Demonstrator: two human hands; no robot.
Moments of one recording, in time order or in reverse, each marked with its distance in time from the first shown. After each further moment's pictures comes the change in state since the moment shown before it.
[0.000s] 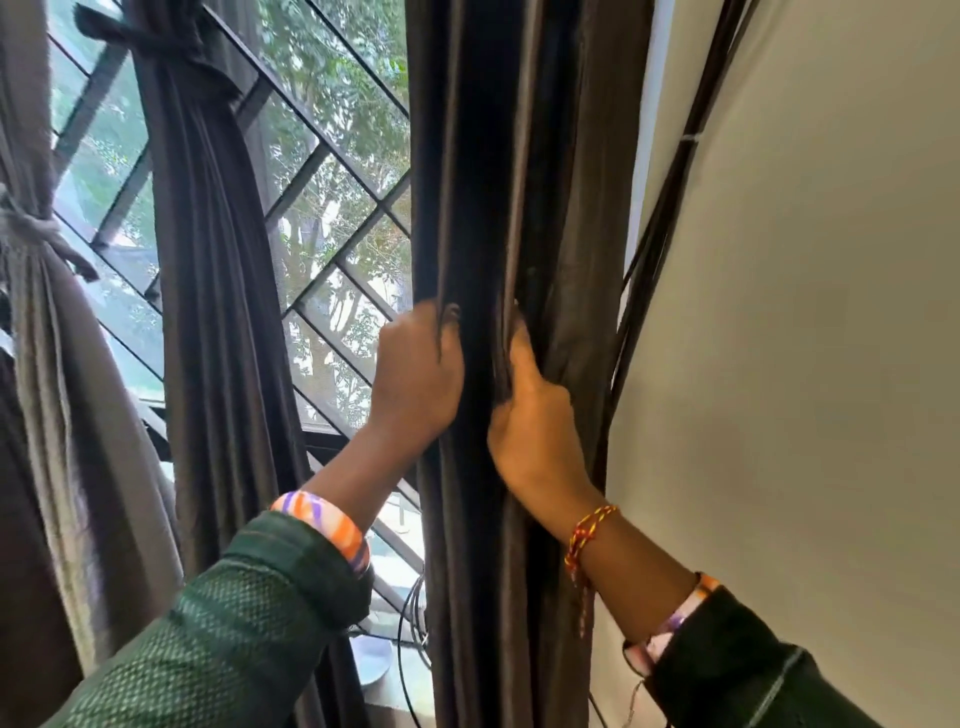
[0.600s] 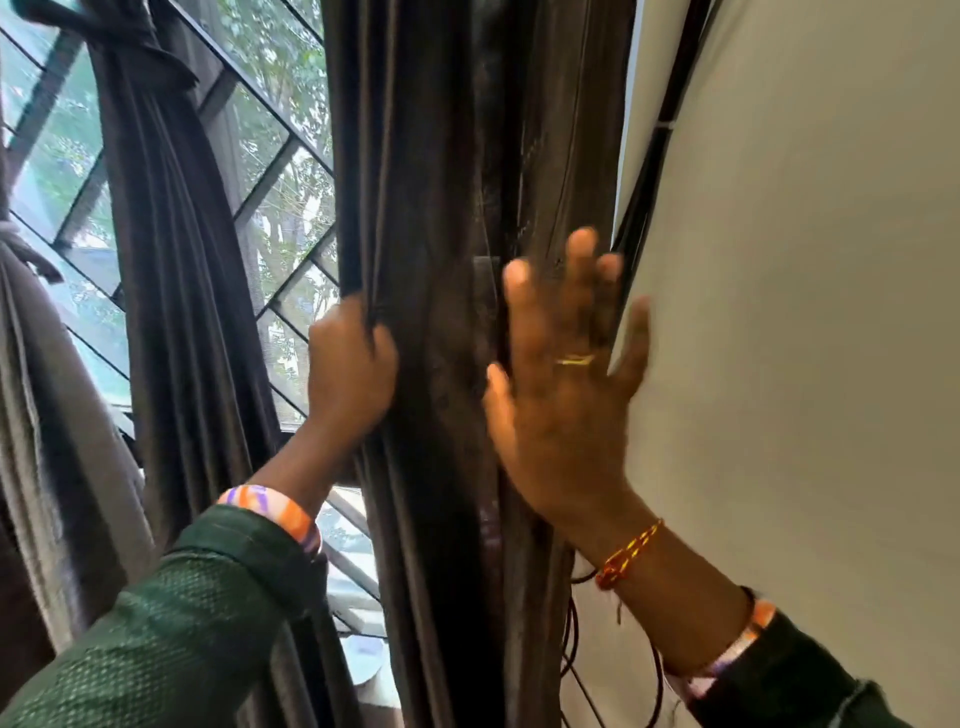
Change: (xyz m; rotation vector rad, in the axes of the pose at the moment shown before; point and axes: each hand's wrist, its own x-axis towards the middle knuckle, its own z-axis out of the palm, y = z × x) left_hand 0.007 -0.029 -0.013 0.185 0.065 -0.017; right_hand -0.009 0.004 -0.020 -0.459 0.572 -0.408
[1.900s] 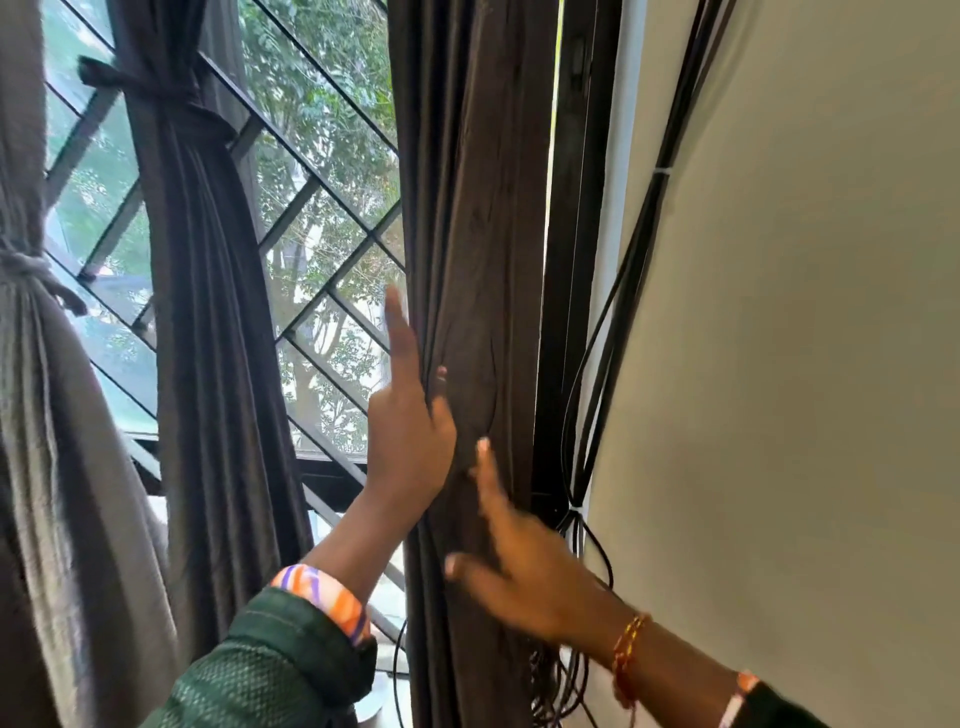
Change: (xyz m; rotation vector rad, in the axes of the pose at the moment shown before) left_hand -0.035 0.030 -0.006 -0.237 -0.066 0.042; right_hand -0.061 -0.006 -0.002 0.644 -1.098 0.185
